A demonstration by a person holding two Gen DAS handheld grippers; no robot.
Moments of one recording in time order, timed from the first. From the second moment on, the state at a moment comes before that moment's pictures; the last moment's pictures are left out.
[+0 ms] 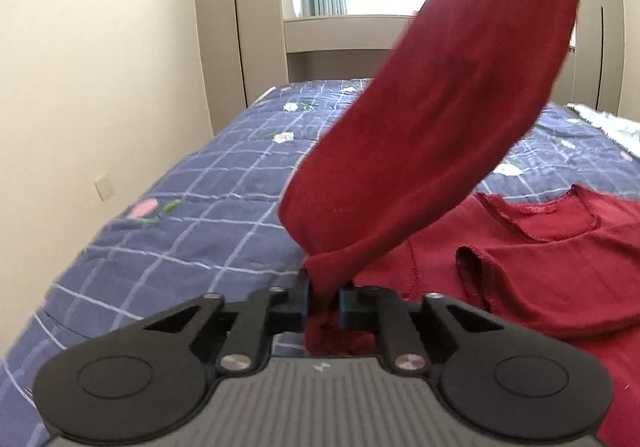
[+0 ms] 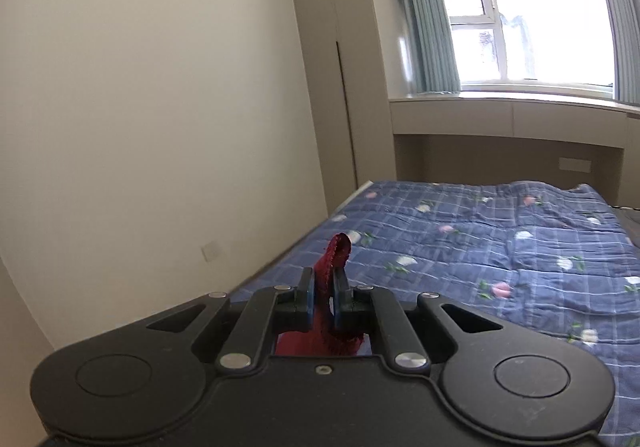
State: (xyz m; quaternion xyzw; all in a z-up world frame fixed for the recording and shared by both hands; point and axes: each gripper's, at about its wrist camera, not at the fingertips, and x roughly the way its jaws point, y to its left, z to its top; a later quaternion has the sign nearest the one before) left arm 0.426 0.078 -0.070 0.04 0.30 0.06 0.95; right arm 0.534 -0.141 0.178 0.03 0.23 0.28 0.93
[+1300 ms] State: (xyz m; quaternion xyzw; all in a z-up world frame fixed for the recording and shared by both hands) left arm 0.509 0.132 -0.087 -0.07 0.38 0.00 0.92; right arm 0.482 -0.295 -0.068 0.12 0.38 0.14 0.91
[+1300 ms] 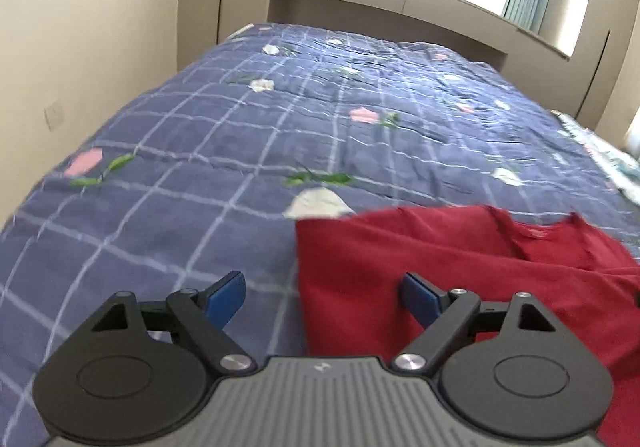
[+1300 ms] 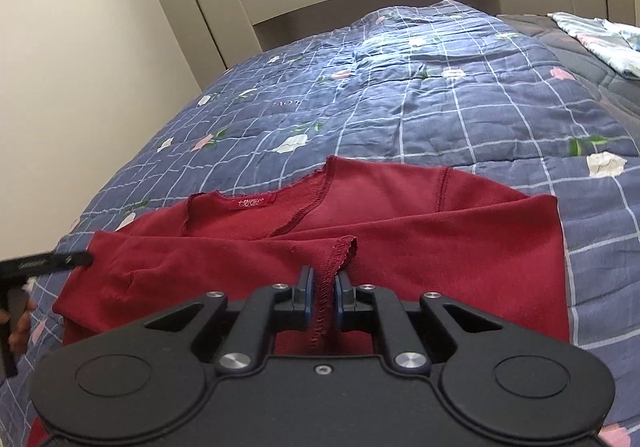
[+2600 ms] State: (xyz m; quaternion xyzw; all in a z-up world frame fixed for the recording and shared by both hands) left arm 0.459 0.149 -0.114 -0.09 0.36 0.05 0.93; right arm 0.460 -0.266 -0.090 -0.09 0.31 0.04 0.95
